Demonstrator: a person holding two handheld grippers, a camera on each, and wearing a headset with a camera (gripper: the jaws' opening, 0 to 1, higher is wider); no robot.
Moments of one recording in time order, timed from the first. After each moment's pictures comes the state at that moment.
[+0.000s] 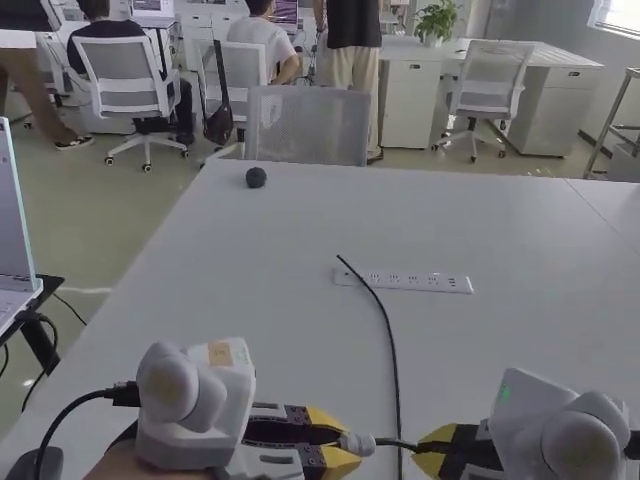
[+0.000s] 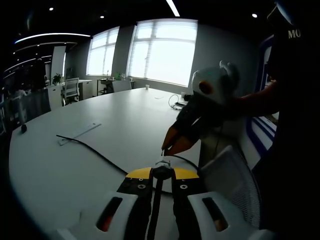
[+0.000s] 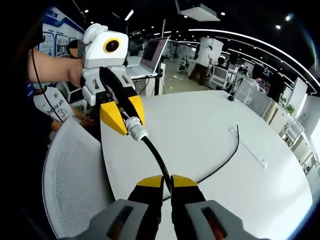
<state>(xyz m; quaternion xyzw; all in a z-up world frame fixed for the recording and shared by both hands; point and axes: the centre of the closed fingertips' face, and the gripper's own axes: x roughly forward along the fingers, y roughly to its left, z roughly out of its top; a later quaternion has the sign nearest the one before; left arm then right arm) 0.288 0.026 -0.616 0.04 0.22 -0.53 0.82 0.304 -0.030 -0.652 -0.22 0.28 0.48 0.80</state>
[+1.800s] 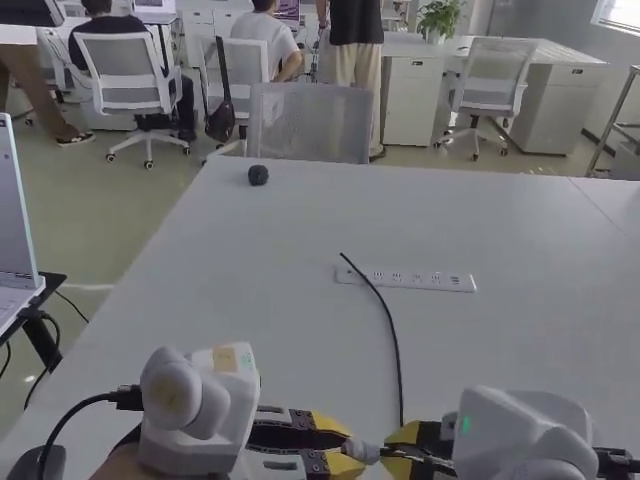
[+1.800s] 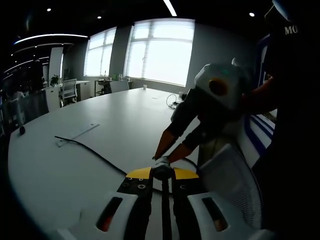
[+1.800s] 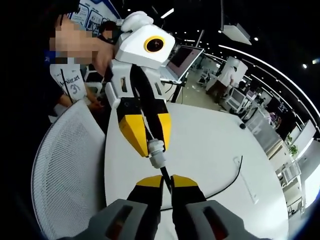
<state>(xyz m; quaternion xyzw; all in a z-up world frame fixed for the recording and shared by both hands) 0.287 0.026 -0.619 0.04 0.21 -0.54 0.81 0.294 0.012 -0.642 -0.33 0.19 0.53 0.76</state>
